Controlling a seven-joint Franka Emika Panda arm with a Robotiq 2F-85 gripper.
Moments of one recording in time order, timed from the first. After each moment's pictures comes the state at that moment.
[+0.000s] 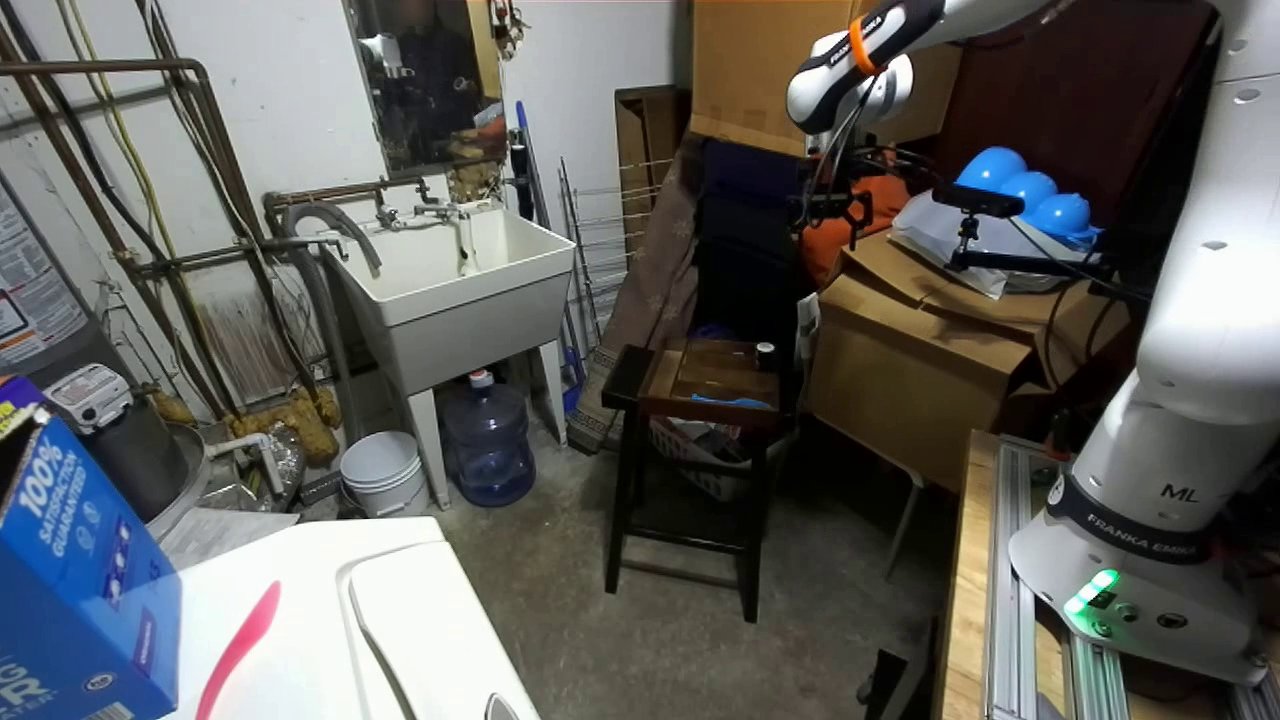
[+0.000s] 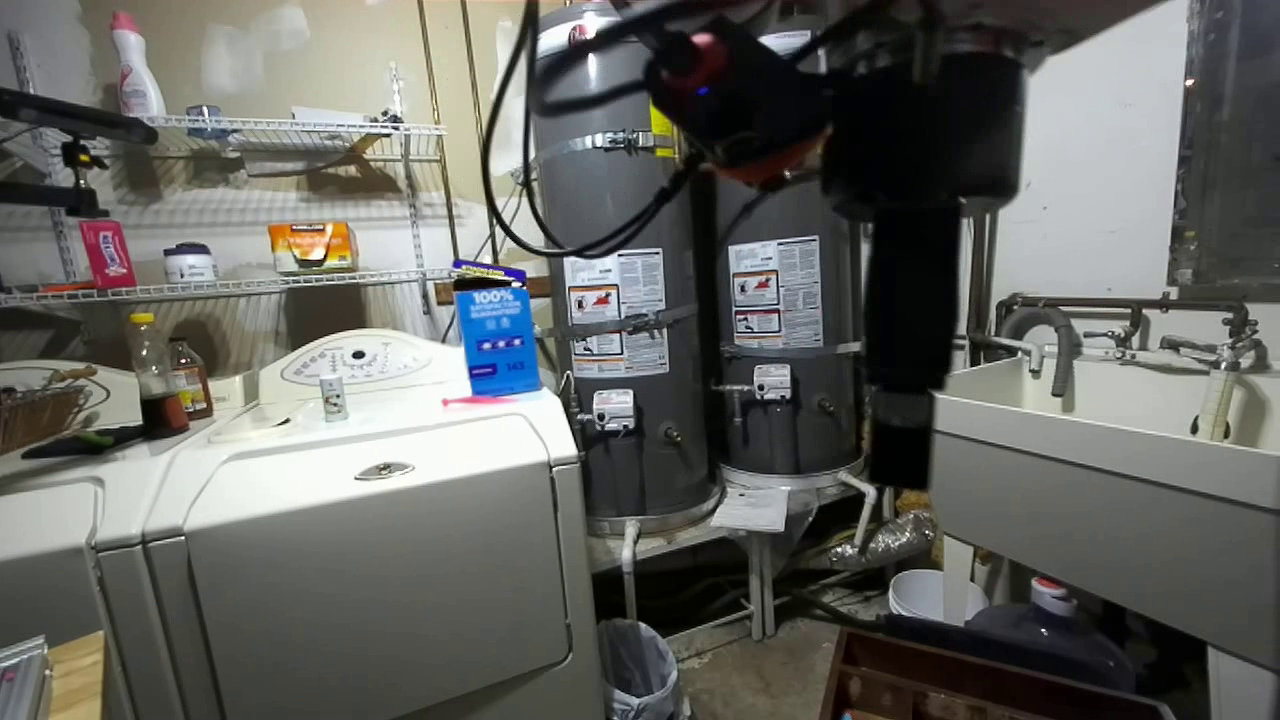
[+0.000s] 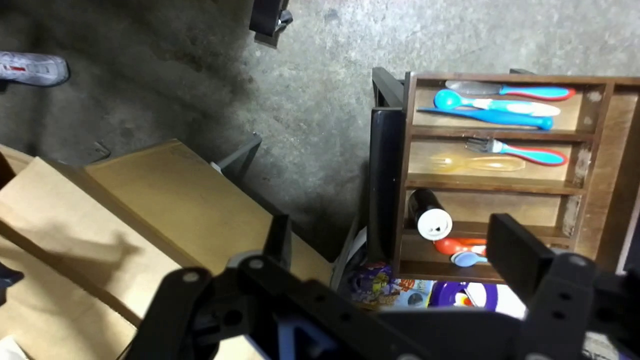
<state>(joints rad) -0.40 0.26 -0.34 -1.91 -0.01 2.06 0.54</state>
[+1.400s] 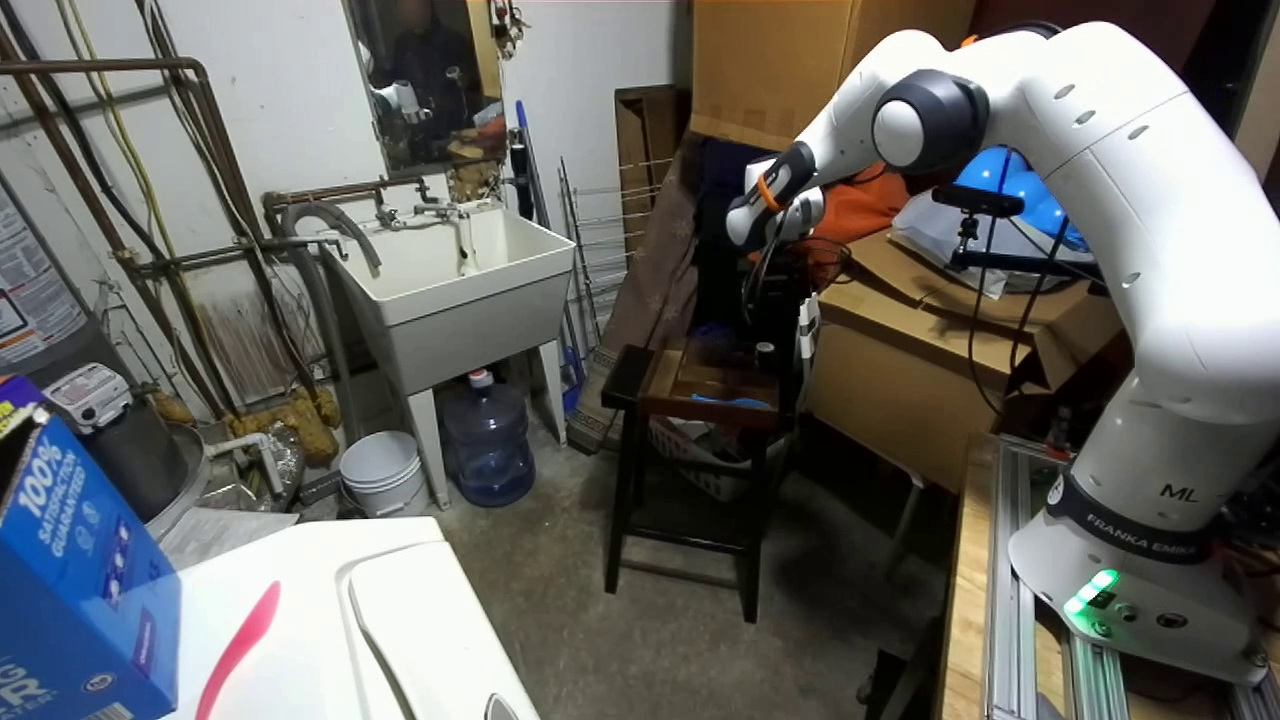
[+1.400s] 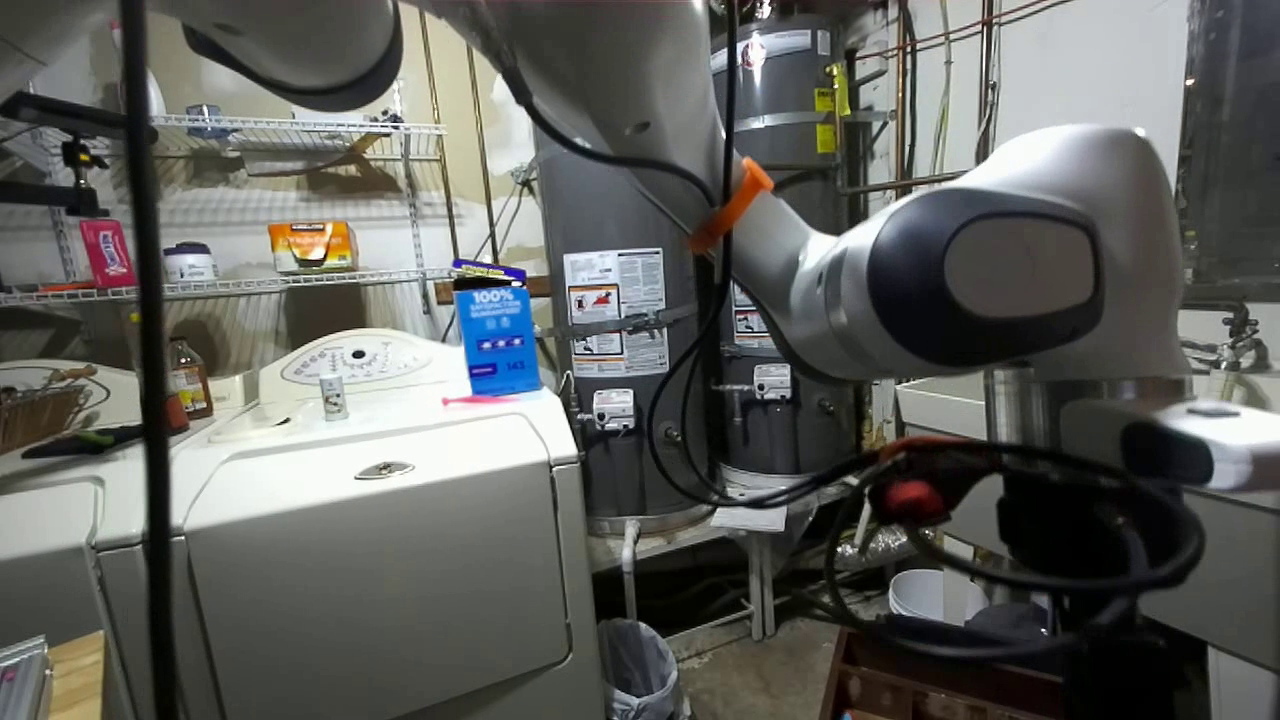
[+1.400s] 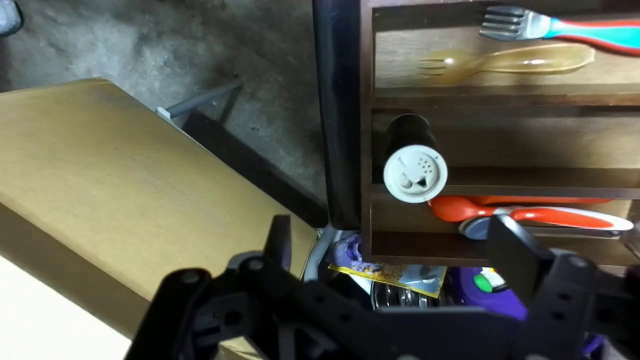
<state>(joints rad) -0.40 0.87 -0.35 -1.51 0.06 2.31 0.66</state>
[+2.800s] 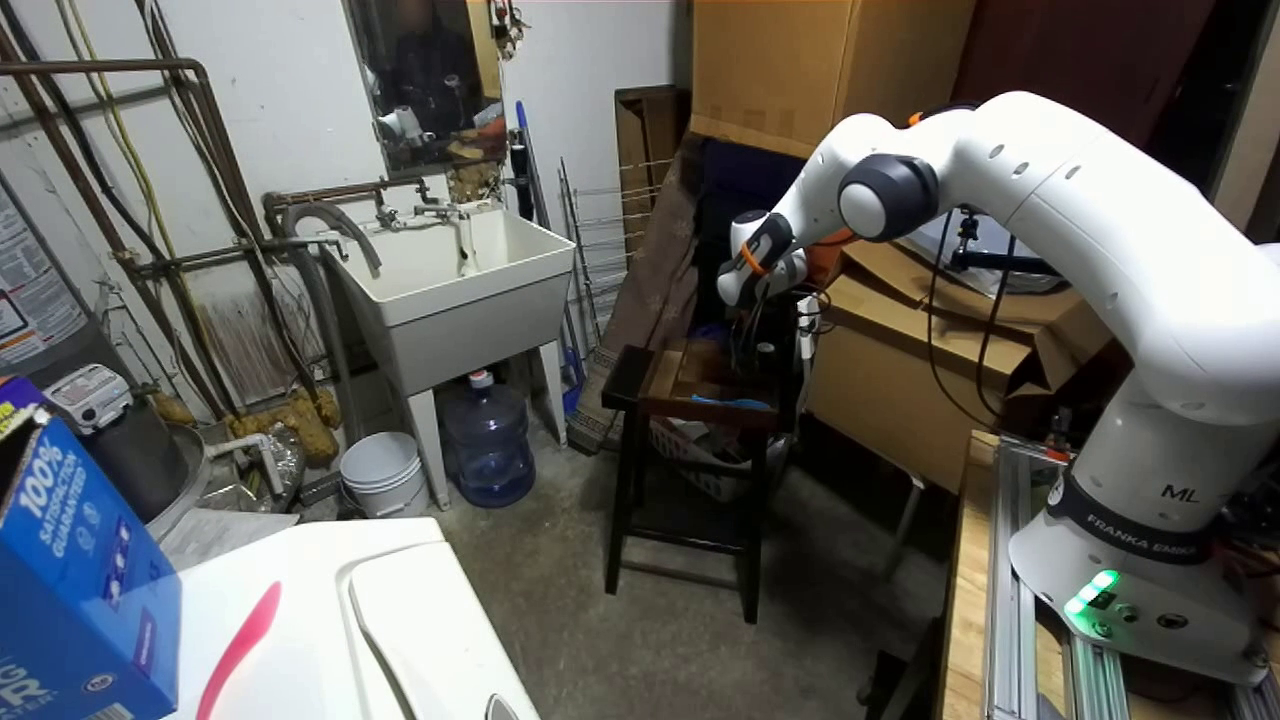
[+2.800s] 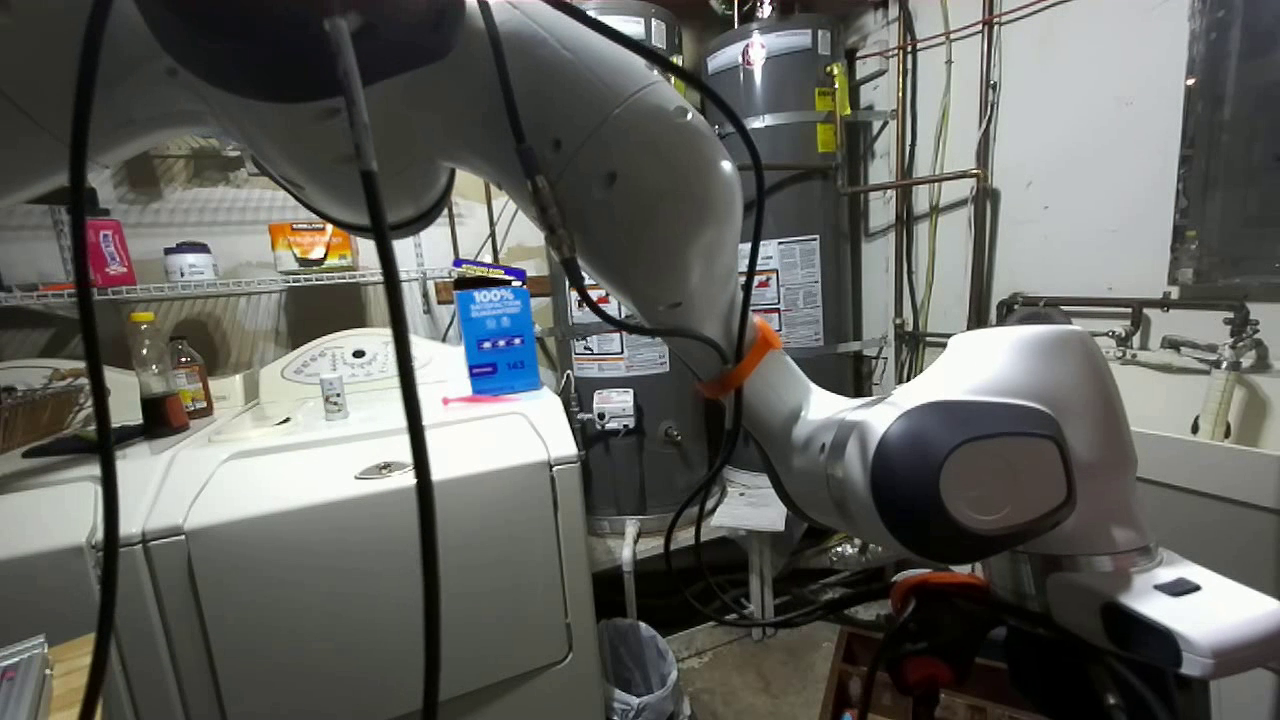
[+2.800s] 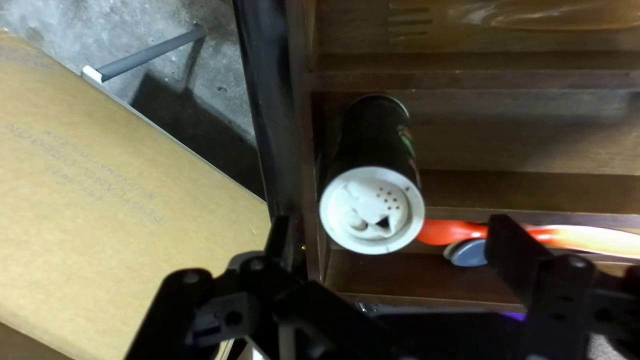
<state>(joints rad) -0.39 1.12 -0.36 -1.37 0.07 2.50 0.71</state>
